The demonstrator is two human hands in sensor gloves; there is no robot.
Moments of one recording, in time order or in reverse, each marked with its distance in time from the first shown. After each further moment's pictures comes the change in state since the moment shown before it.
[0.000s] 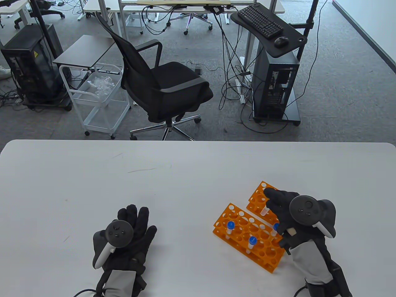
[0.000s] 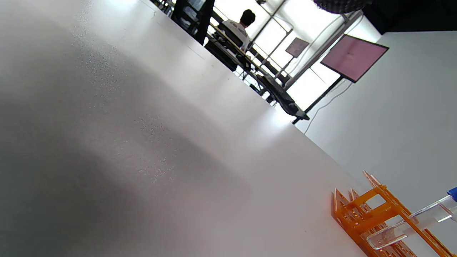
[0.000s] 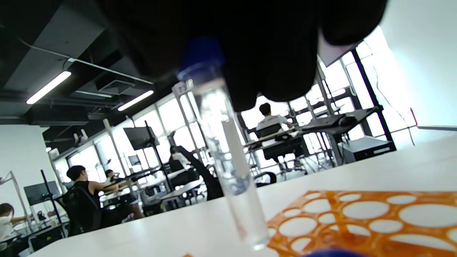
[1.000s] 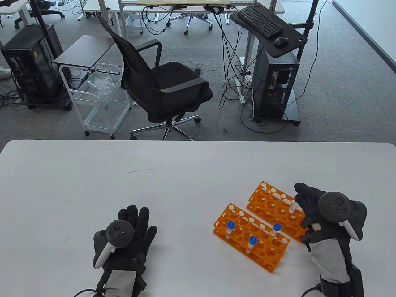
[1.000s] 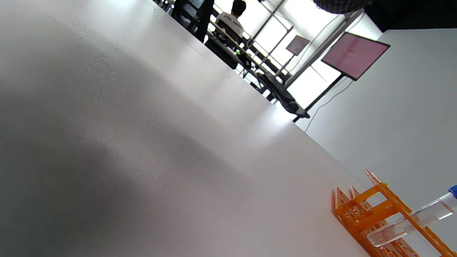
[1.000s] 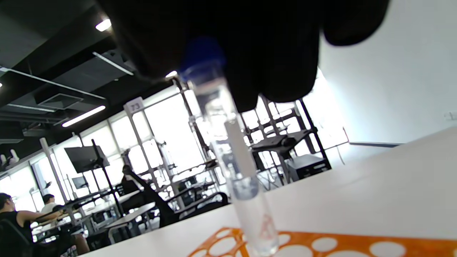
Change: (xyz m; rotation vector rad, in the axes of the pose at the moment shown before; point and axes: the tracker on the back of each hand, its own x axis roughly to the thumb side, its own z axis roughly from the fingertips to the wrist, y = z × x) left_hand 0.001 0.000 0.001 -0.010 0.005 0.001; right_hand -0.051 -0.037 0.011 -0.084 0.189 0.064
